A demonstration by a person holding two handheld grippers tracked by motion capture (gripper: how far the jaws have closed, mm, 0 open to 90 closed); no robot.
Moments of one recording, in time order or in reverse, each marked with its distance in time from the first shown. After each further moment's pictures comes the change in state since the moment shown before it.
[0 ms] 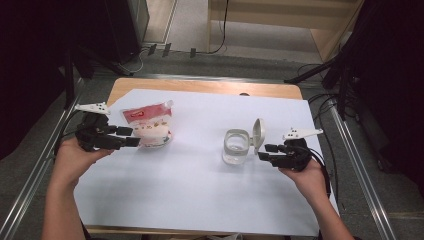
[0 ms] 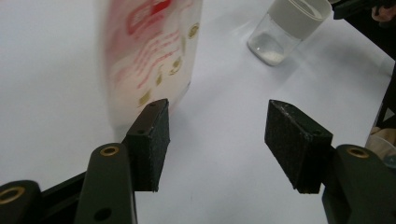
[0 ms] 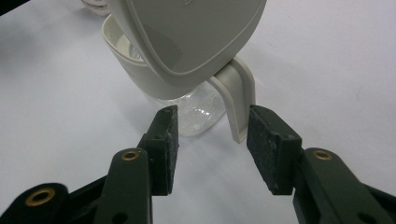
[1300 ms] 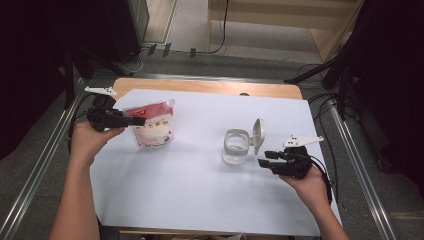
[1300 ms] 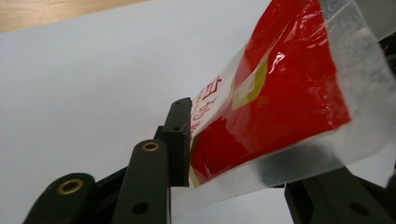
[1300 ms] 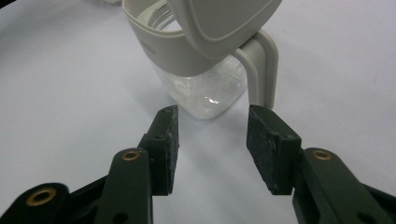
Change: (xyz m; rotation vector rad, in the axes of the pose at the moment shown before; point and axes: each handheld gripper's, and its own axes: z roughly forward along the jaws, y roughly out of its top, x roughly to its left) left arm 0.038 0.033 0.033 -0.050 -0.025 -0.046; right arm 0.013 -0.014 -0.004 0.011 0.008 -0.006
